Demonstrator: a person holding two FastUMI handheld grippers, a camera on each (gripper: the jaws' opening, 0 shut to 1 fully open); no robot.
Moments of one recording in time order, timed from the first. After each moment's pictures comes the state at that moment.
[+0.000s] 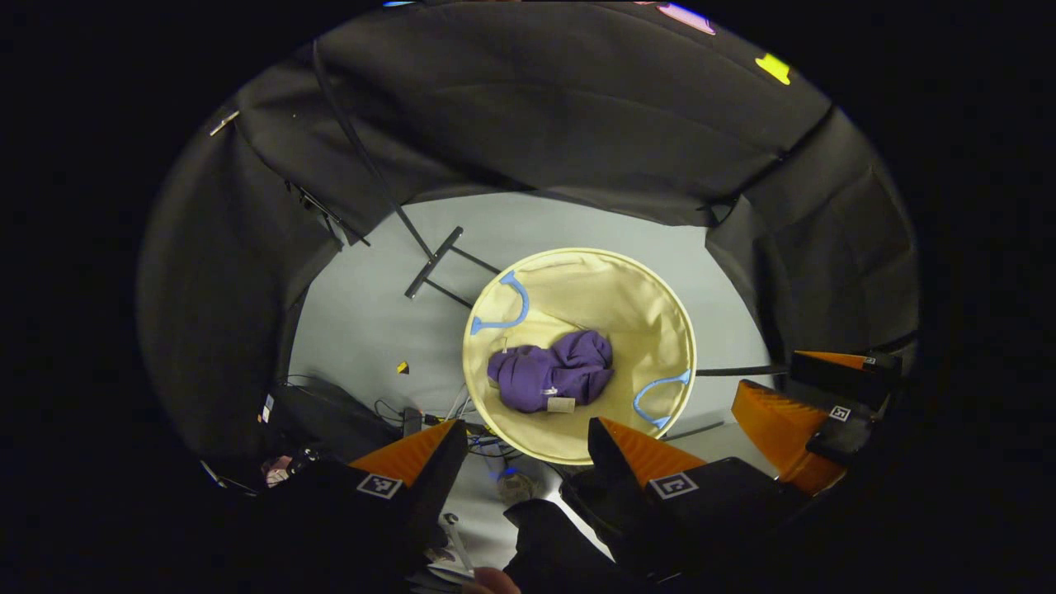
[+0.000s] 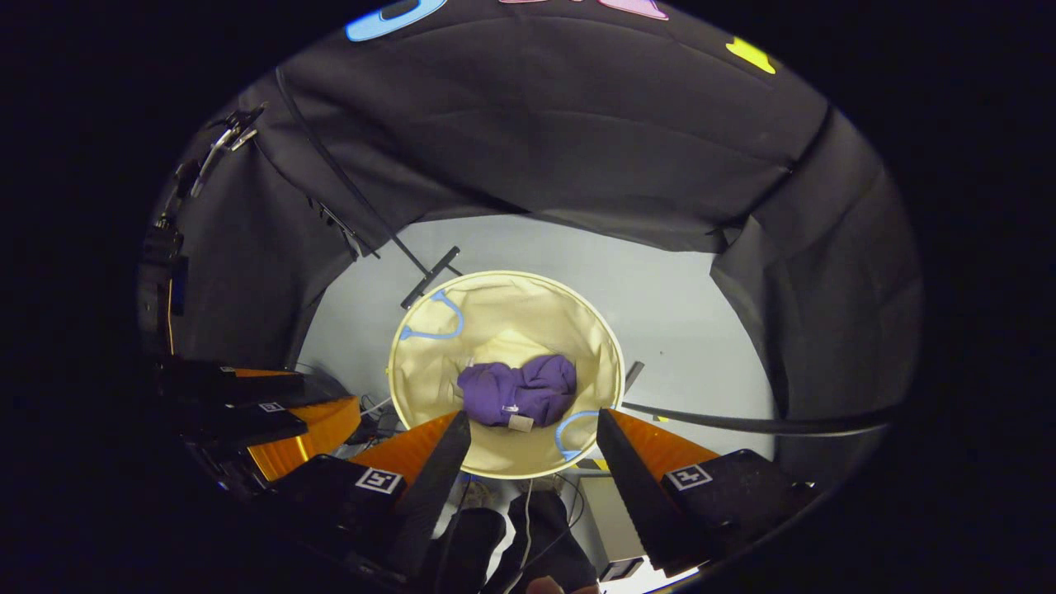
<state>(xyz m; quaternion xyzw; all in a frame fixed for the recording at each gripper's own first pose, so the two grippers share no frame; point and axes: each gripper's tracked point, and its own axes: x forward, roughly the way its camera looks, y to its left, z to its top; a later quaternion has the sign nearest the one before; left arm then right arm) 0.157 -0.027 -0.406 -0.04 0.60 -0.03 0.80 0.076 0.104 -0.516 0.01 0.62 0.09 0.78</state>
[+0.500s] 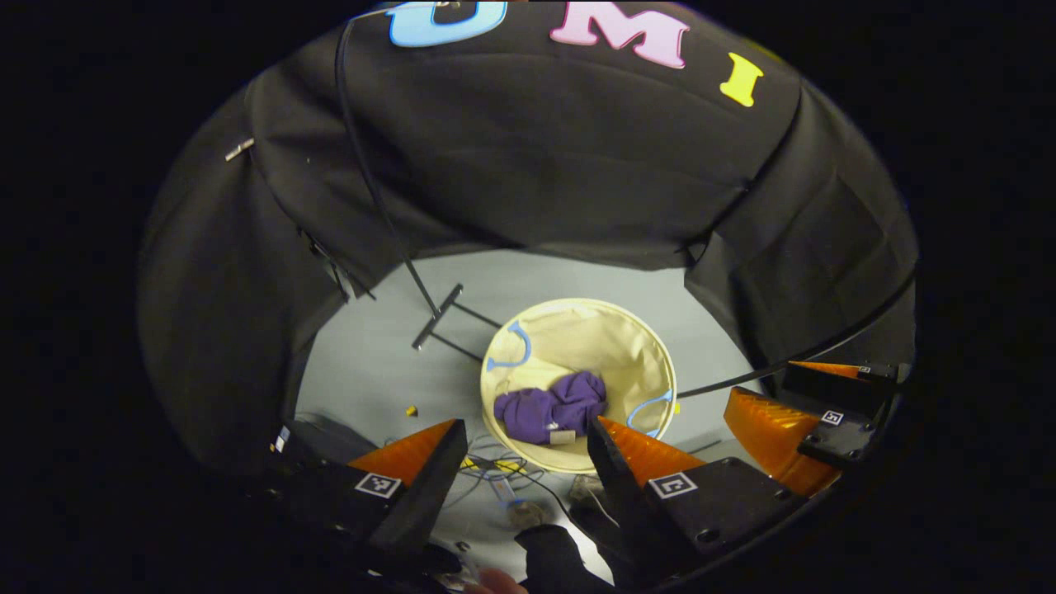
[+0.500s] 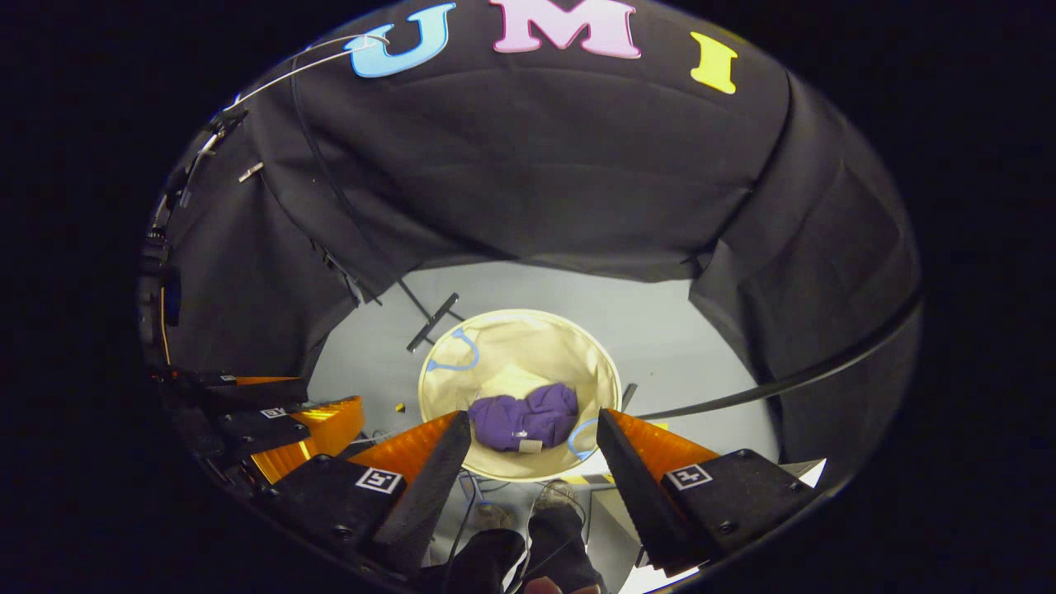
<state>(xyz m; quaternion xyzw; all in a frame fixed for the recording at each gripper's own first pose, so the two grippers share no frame) 0.179 -0.012 -0.370 -0.02 0.49 -0.05 0.87 0.061 0.118 -0.411 0.02 0.53 0.05 0.85</state>
